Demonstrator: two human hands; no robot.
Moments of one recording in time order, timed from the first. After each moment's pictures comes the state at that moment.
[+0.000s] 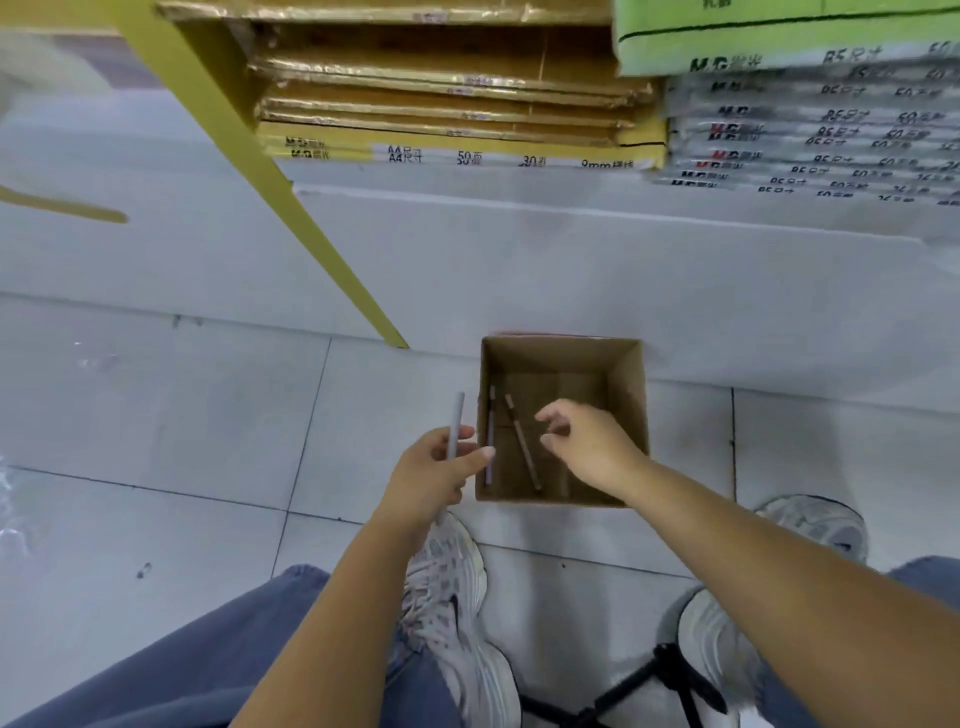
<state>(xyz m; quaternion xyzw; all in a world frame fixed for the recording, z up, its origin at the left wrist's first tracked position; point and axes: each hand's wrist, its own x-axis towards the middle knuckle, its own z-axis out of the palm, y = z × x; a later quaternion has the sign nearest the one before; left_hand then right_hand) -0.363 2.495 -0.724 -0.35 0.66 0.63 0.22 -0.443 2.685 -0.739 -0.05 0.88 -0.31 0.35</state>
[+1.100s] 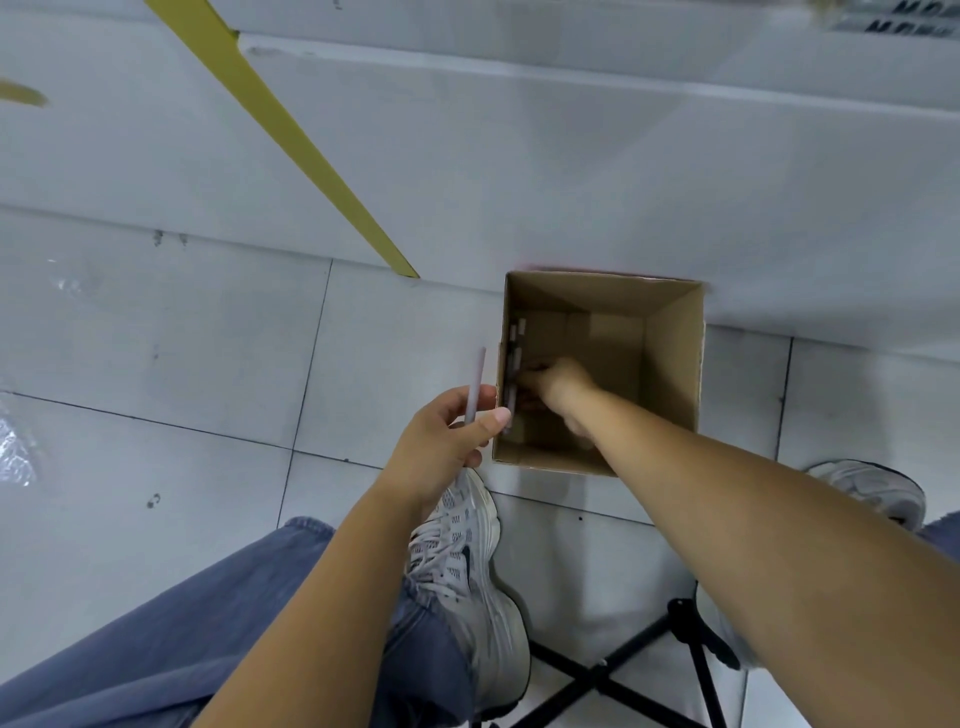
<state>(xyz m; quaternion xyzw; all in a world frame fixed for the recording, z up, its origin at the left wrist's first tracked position) -0.350 2.489 -0.754 -0.32 0.63 0.67 0.23 -0.456 2.627 -0.831 0.23 0.70 -0.49 0.47</state>
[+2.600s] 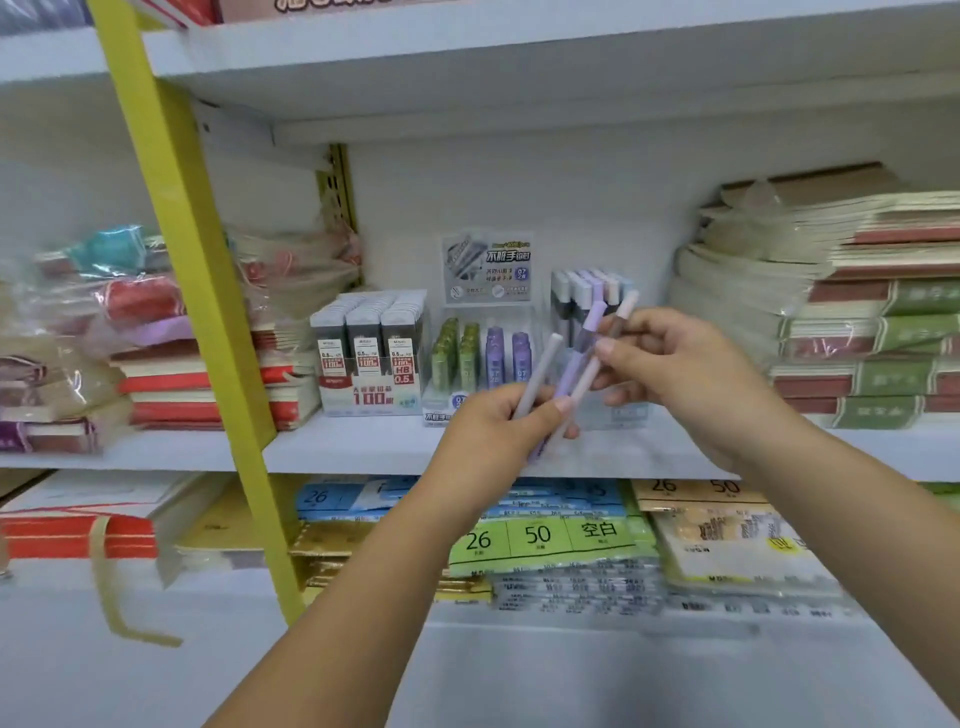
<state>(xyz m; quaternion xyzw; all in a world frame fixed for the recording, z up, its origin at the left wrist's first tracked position) -0.478 2.617 -0.304 0.13 0.78 0.61 -0.09 -0.507 2.793 -0.265 -0.22 0.70 -0.67 -0.11</state>
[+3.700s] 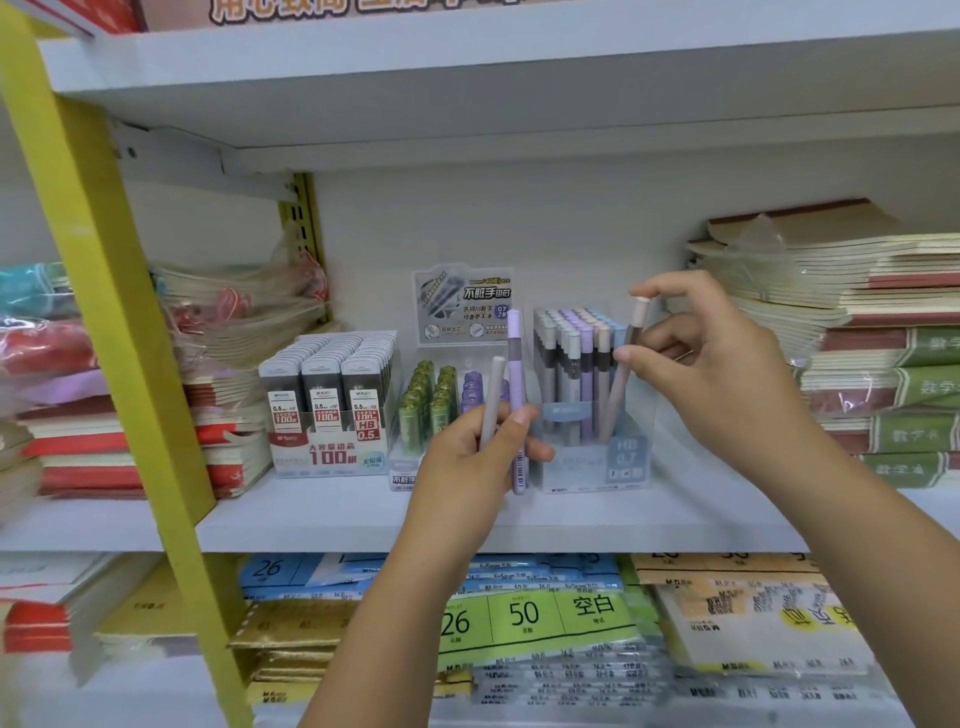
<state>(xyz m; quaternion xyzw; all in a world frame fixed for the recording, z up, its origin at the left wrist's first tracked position) -0.521 2.623 -0.304 0.09 0.70 0.69 -0.13 -0.549 2.820 -0.245 -0.23 0.81 -0.39 -0.38</state>
